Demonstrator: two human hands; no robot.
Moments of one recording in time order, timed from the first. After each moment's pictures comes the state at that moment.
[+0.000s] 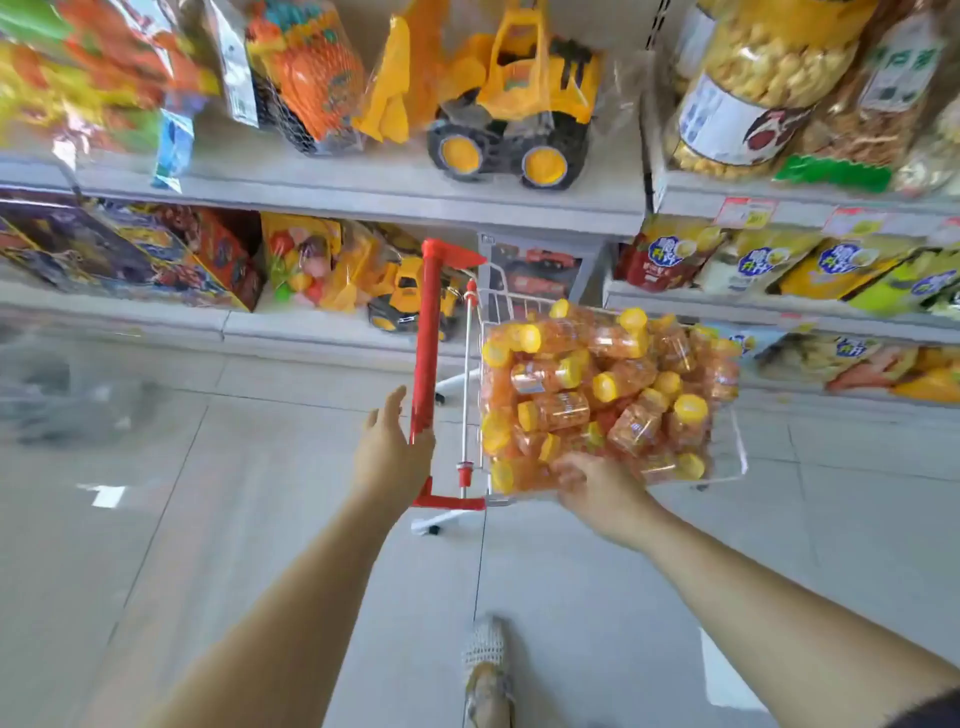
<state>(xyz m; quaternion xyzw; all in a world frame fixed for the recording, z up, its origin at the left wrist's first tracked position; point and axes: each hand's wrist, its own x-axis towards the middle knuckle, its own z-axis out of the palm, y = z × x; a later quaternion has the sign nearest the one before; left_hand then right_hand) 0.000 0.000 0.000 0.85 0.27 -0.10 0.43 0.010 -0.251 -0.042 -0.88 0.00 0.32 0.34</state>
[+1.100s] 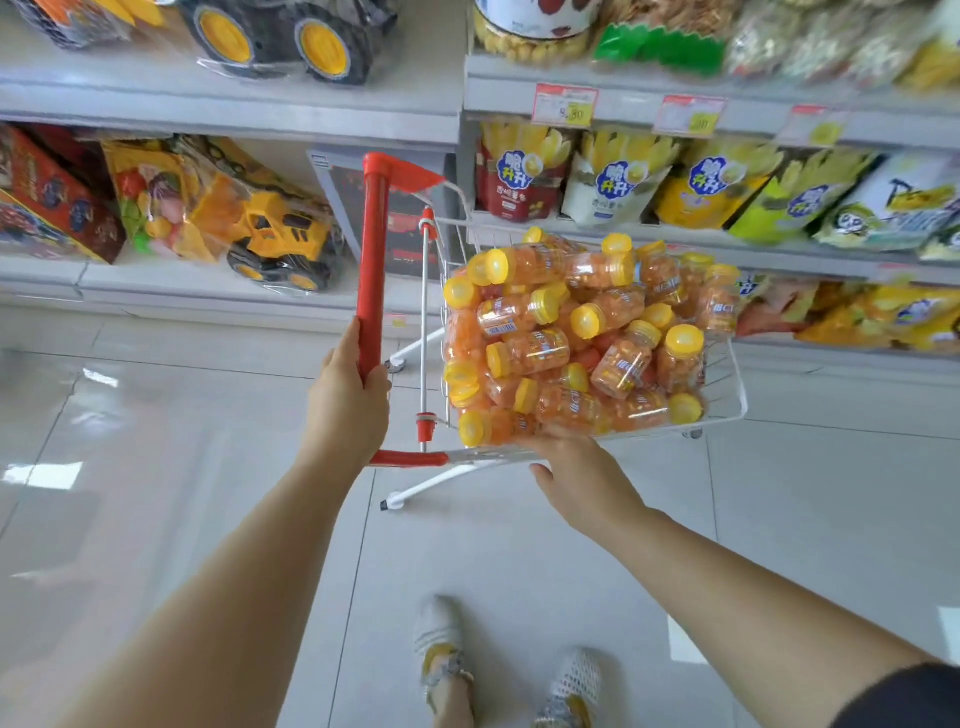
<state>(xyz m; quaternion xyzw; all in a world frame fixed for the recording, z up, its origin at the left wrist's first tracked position) 0.024 -0.224 -0.060 0.86 0.24 -0.03 0.44 0.003 -0.480 -0.086 -0.93 -0.16 0.24 0.21</state>
